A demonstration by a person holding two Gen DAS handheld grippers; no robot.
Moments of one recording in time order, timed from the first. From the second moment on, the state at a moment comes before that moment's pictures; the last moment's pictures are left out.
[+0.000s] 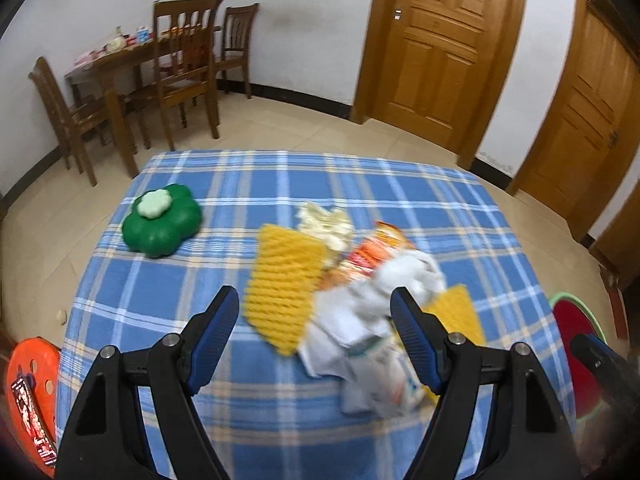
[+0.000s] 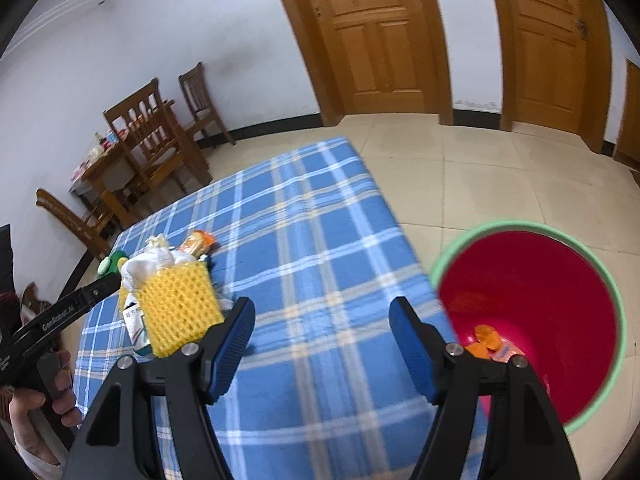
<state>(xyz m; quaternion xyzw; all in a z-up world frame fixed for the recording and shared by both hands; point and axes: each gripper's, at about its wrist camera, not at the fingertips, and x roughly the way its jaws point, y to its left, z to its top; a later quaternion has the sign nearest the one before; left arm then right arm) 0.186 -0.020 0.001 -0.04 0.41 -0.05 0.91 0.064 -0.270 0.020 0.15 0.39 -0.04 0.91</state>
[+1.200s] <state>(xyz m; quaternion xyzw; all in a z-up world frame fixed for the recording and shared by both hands) 0.234 0.024 -0.060 -0.09 0.46 -0.03 0.88 0.131 -0.198 -0.025 0.11 0.46 0.05 0.88</state>
